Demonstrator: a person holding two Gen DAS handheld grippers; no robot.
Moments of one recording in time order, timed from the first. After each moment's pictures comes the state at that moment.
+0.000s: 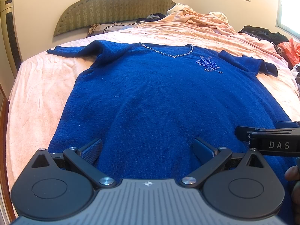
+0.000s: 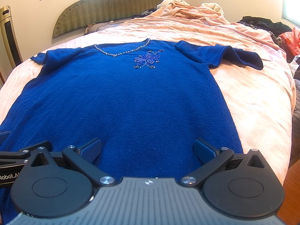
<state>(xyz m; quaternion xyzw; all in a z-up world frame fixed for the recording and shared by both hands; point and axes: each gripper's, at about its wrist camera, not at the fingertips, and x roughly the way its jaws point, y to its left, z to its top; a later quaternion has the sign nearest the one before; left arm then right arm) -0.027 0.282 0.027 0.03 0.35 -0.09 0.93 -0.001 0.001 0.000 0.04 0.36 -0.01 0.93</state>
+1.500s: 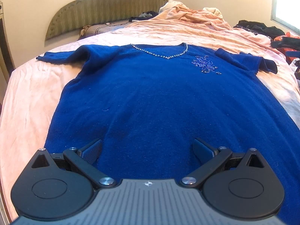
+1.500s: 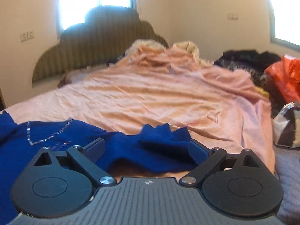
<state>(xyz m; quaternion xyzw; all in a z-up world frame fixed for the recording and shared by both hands) -0.001 0.268 0.027 0.05 0.35 -0.10 0.93 0.153 -0.241 0.069 0.05 0.25 -0.02 0.97</state>
